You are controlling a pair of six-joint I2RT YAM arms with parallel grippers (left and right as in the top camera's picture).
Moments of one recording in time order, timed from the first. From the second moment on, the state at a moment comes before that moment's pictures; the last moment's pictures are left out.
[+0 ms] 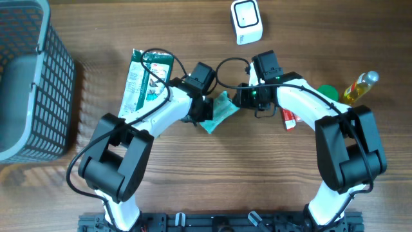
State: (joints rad) left arm -0.53 1.91 1.21 -0.66 0.05 -0.46; right arm 0.33 1.92 1.15 -0.48 -0.32 0.41
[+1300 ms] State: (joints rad) left arm -0.38 1.91 1.14 -0.50 0.25 -0.64; right arm 0.16 1.88 1.11 -0.60 -0.68 0.18
